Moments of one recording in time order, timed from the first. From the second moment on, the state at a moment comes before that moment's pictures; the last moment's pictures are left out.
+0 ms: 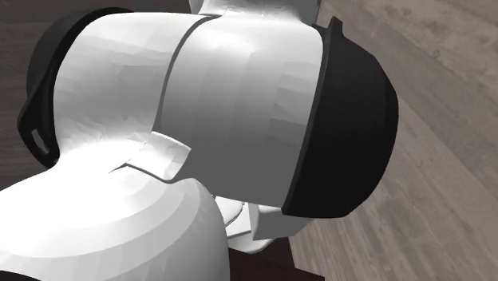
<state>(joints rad) -0.06 0.57 0.02 -1.53 0.16 1.99 0.51</state>
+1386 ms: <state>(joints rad) -0.06 0.55 0.02 -1.51 0.15 1.94 0.52</state>
